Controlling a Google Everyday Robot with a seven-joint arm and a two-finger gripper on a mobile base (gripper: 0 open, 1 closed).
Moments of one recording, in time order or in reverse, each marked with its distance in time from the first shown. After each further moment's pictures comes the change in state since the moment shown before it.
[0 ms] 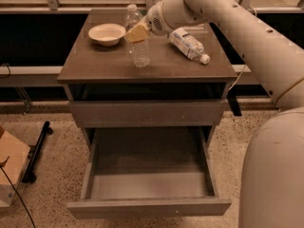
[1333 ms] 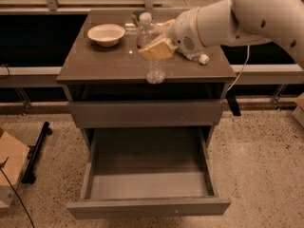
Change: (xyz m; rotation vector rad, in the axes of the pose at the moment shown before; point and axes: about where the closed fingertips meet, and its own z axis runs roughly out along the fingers) arm 0.019 0.096 -0.114 -0.081 -0.093 -0.162
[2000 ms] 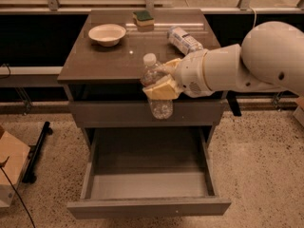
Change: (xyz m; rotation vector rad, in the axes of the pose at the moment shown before) arm 0.054 0.082 -0.023 0.021 0.065 0.028
